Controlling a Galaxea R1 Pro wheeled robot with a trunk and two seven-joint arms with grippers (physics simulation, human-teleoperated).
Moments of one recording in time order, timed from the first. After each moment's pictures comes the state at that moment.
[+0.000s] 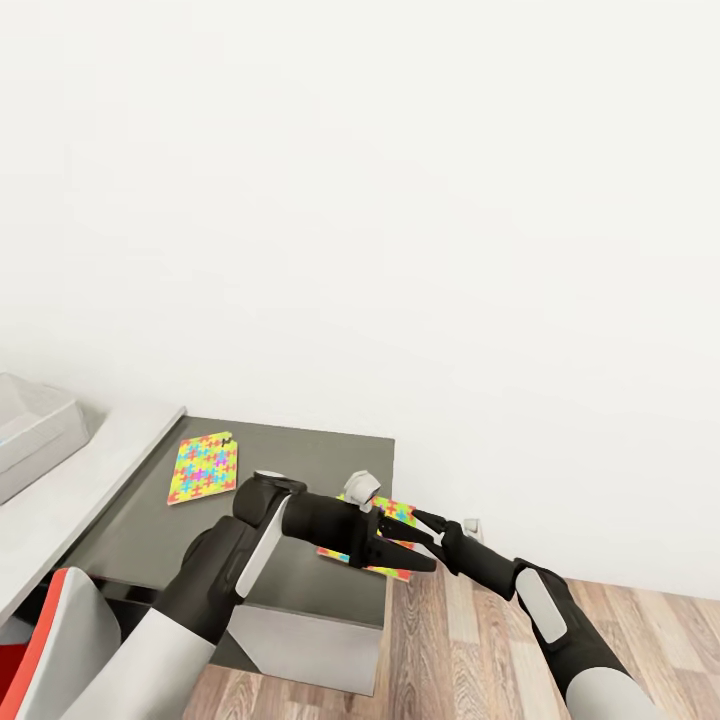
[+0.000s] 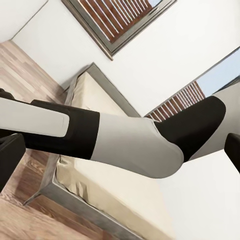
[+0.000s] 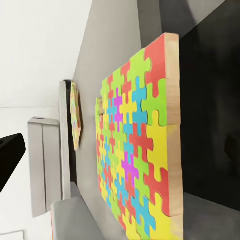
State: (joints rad) left arm -0.64 -0.07 -0.36 -1.26 0.21 0.95 -1.42; right arm -0.53 -0.02 -0.19 -0.71 -0.68 0.72 0.68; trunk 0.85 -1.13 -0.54
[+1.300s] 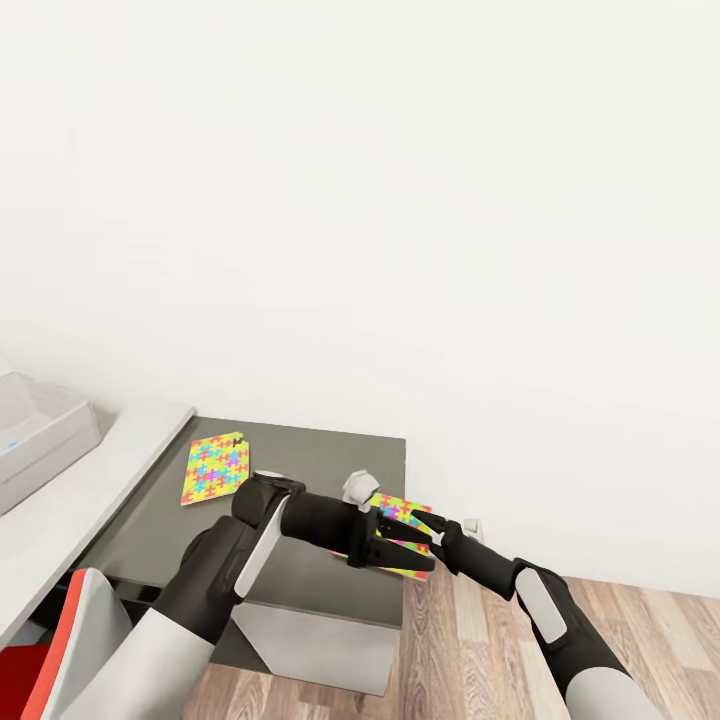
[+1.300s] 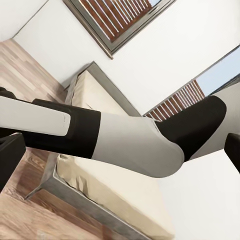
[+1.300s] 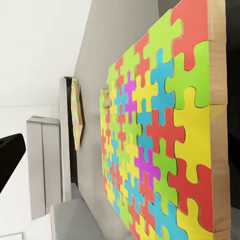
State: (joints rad) left arm -0.64 -0.07 -0.36 -1.26 0.21 0.95 -1.42; right arm -0.53 -0.02 -0.19 -0.71 -0.68 0.71 0.68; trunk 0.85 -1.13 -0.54
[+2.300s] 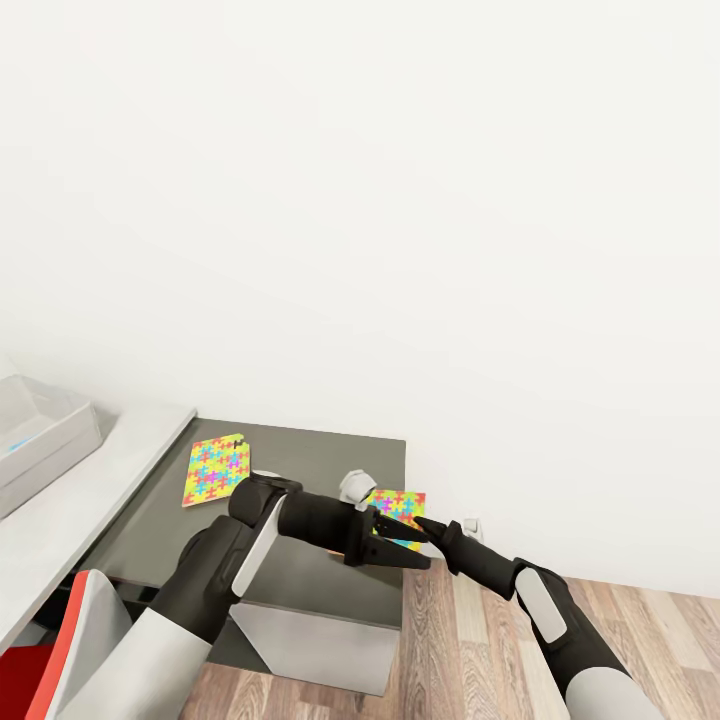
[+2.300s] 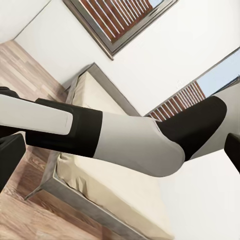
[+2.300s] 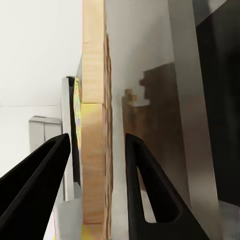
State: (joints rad) left arm -0.64 -0.06 -0.36 -1.26 0.22 0.95 -1.43; right arm -0.53 -0.02 -0.19 -0.71 -0.68 0.72 0.68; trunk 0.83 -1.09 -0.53
